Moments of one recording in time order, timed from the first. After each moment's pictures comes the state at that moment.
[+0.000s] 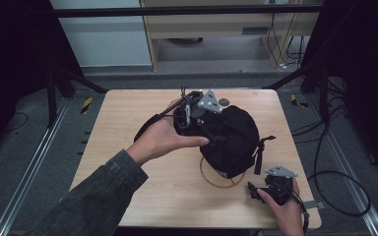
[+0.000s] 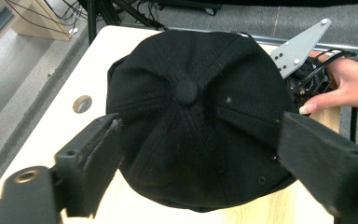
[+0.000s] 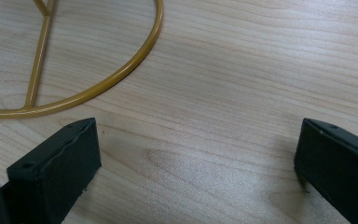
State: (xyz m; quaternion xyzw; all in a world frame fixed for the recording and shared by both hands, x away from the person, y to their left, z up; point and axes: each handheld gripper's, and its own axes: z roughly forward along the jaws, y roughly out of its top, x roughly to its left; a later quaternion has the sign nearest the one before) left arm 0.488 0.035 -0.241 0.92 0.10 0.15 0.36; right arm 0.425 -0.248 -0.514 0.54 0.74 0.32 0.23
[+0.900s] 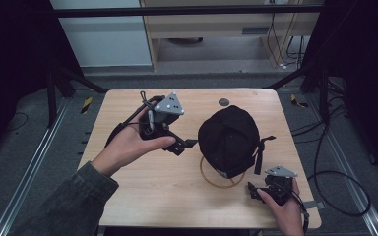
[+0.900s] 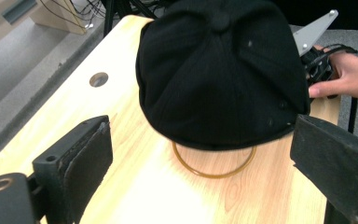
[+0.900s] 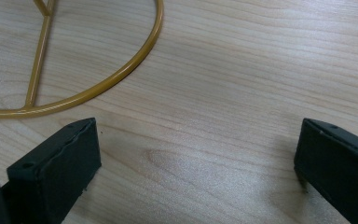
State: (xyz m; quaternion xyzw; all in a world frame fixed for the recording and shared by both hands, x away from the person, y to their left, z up) left arm 0.480 0.108 -0.252 0.90 0.15 0.14 0.39; right arm 0.425 -0.248 -0.513 0.54 0.74 0.32 0.23
